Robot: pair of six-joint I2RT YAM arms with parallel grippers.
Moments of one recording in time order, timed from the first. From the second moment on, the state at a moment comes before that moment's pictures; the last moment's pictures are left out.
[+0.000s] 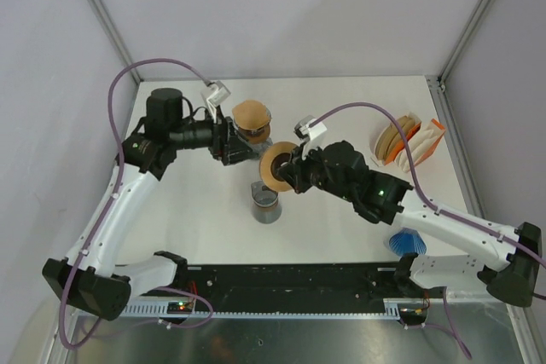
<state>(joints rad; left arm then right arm) -0.29 1.13 1.26 -0.60 0.89 -0.09 1.03 1.13 1.05 -0.20 0.10 0.35</state>
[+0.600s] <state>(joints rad) -0.45 1.19 1.26 -0.61 0.74 -0.04 1.03 1.18 1.07 -0.15 0.07 0.29</state>
